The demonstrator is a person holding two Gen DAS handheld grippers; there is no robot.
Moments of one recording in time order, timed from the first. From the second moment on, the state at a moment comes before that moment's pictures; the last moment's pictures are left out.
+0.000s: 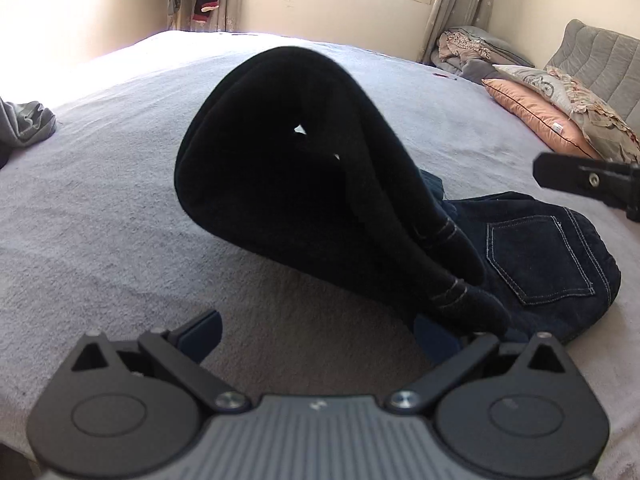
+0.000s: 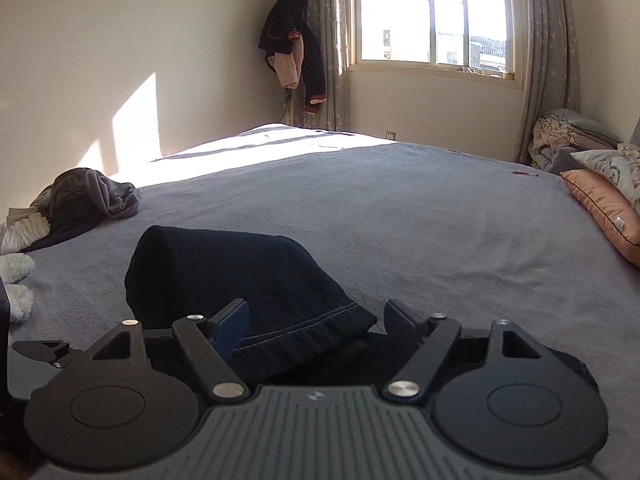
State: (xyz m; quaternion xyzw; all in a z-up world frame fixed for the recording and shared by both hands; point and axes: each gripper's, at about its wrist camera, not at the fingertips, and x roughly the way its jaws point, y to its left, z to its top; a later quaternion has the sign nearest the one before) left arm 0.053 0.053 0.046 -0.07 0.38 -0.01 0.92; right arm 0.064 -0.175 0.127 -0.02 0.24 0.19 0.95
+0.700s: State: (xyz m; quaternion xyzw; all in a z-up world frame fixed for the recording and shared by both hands) left arm 0.073 0.084 0.054 -0.02 0.37 0.00 0.93; right arm 0.071 -0.284 0.045 0.27 0.26 0.00 0.92
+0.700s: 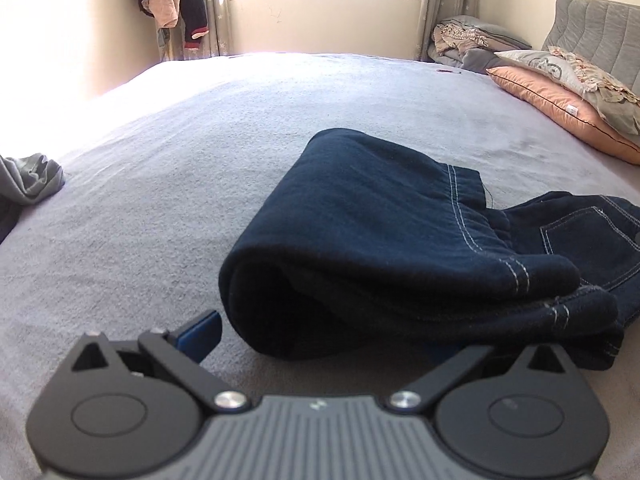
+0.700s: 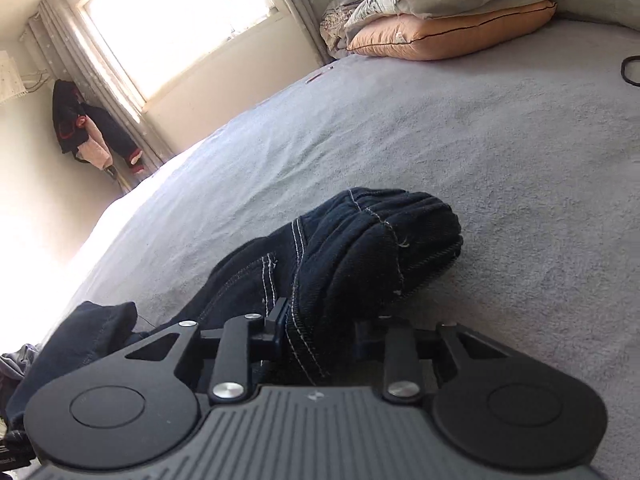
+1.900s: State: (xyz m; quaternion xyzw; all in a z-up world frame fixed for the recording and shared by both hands) left arm 0.061 0.092 0.048 -0.27 0.39 -0.12 0.87; right arm 0.022 -0.152 0.082 -0.06 0.33 0.21 0.92
